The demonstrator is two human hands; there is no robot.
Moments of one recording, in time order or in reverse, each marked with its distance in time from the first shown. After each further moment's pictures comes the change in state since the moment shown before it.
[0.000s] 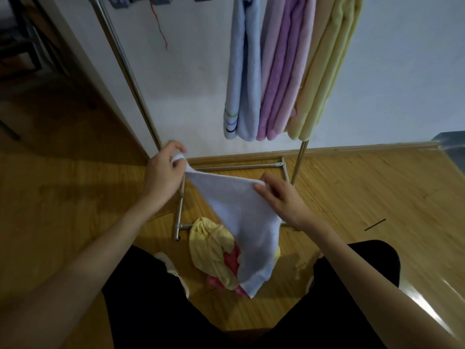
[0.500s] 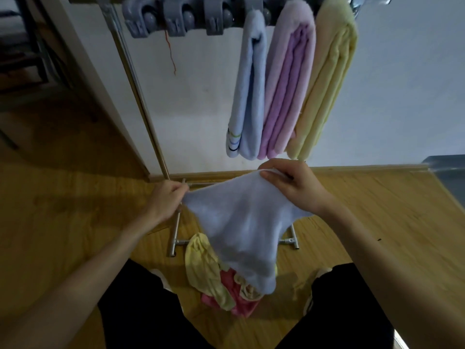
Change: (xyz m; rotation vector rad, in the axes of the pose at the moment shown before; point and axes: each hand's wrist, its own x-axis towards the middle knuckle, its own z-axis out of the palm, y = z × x) left_hand -0.002 -0.028 -0.005 -0.133 -0.322 -0.149; right_hand 0.034 -0.069 -0.057 -0.158 0.015 -0.180
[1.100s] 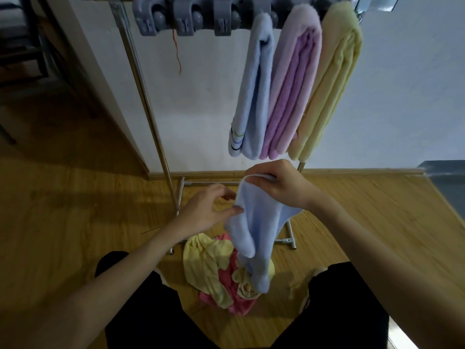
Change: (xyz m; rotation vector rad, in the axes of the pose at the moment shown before) left_hand -0.022 0.034 0.047 0.040 -0.165 0.364; right_hand 0.018 -0.015 0.016 -0.059 -0.111 -0.152
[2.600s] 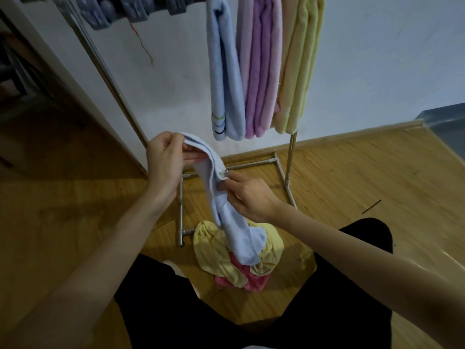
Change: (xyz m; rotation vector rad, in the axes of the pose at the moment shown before) left_hand 0.018 0.074 -0.042 -0.484 0.547 -0.259; right_hand -0.039 0.014 0.083 -0.234 0.098 -0.068
